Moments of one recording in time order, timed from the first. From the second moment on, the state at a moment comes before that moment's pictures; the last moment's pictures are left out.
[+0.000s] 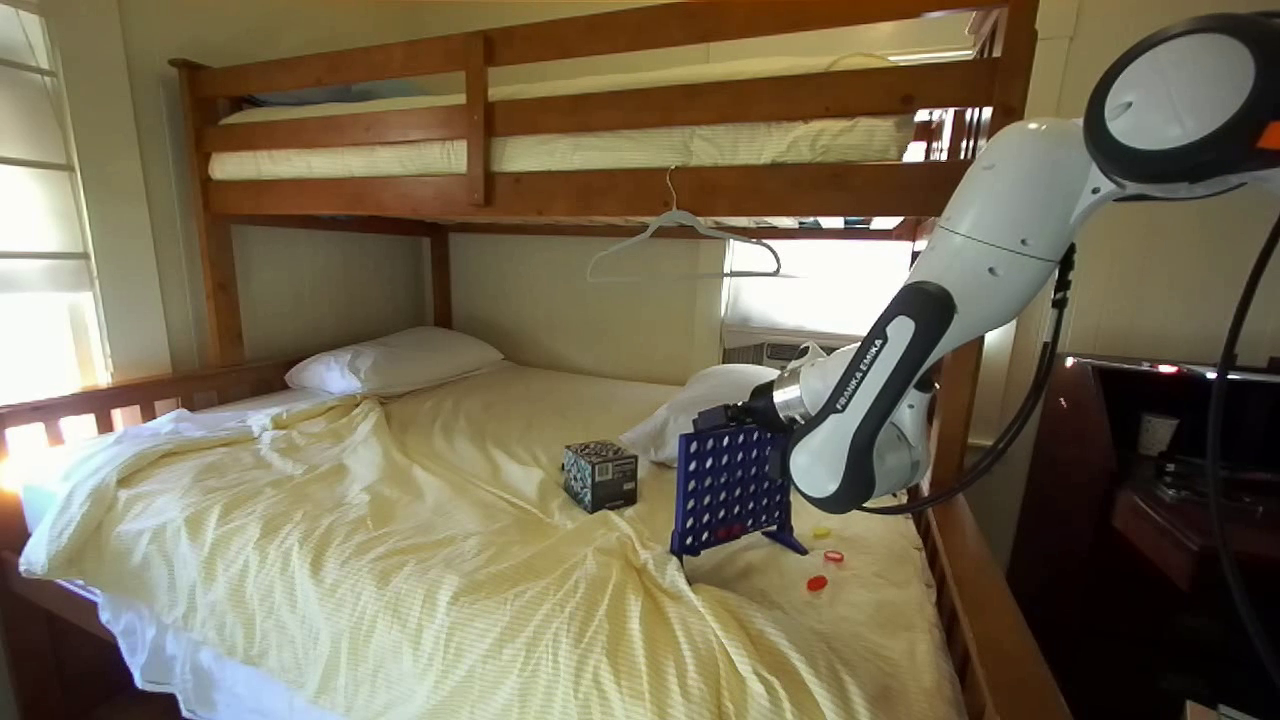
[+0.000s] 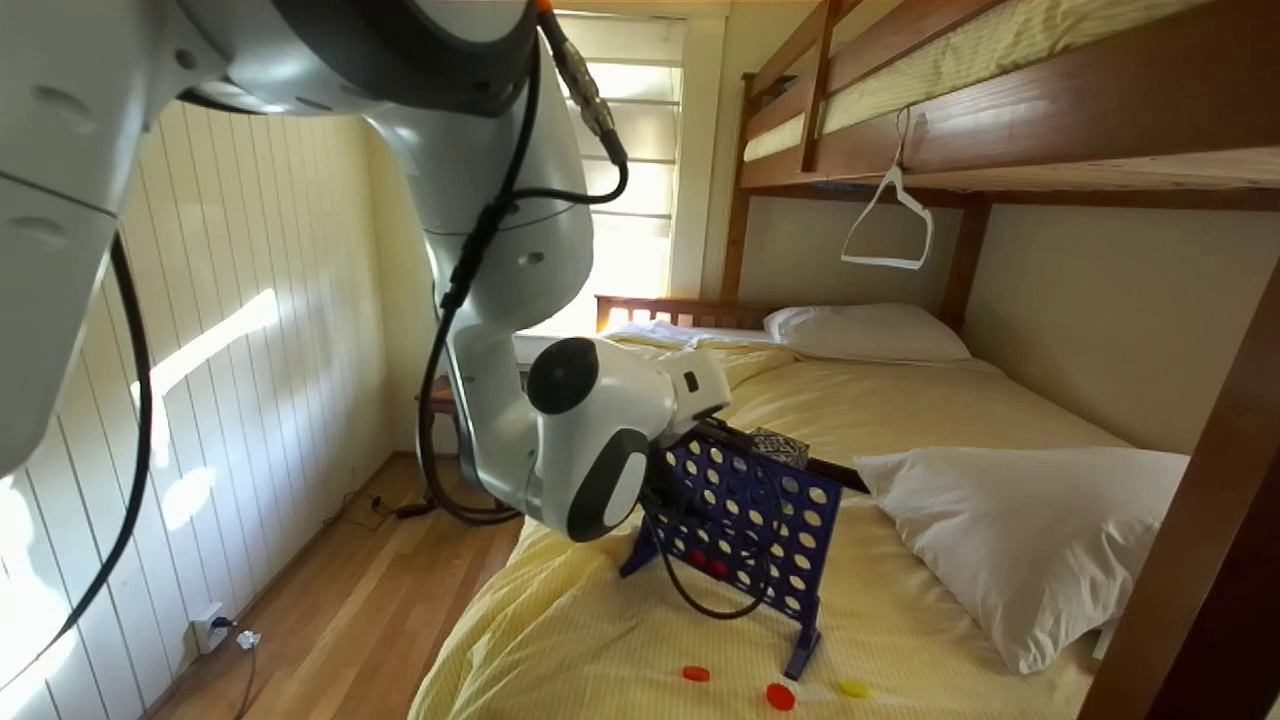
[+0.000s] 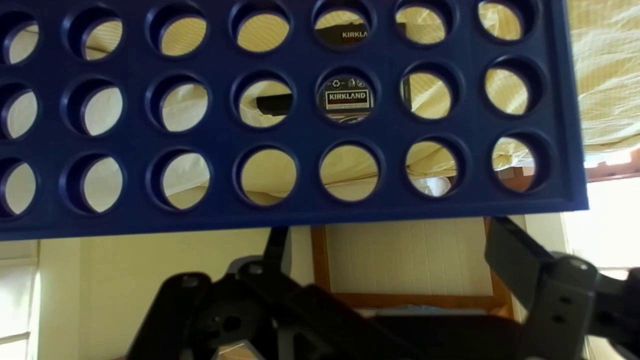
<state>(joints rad) -0.06 0.41 -0.04 -2.38 0.07 3.91 0.07</state>
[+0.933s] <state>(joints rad) -0.08 0.41 -0.04 -2.39 0.06 4.00 0.10</state>
